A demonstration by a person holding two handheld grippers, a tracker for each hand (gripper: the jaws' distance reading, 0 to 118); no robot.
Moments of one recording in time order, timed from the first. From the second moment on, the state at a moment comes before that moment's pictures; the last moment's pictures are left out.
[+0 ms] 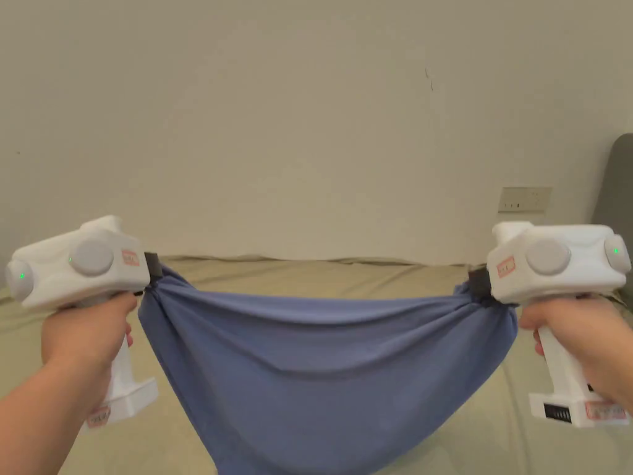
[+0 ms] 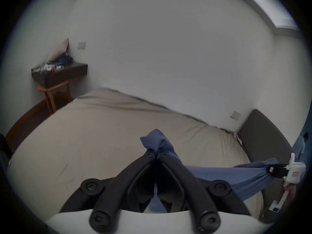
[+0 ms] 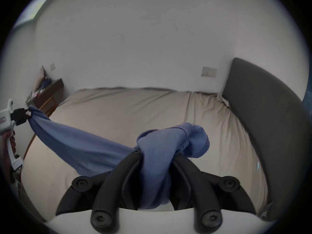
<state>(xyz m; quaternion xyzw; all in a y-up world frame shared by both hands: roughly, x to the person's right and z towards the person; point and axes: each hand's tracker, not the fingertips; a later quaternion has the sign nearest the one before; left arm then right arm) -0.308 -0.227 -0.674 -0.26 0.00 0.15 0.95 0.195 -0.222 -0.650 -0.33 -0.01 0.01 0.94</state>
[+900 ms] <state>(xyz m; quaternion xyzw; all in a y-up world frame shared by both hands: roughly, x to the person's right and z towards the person) -0.375 -0.443 -0.380 -0.43 0.01 0.21 0.88 0.207 -0.466 -0.343 -0.48 -0.05 -0.16 0.86</state>
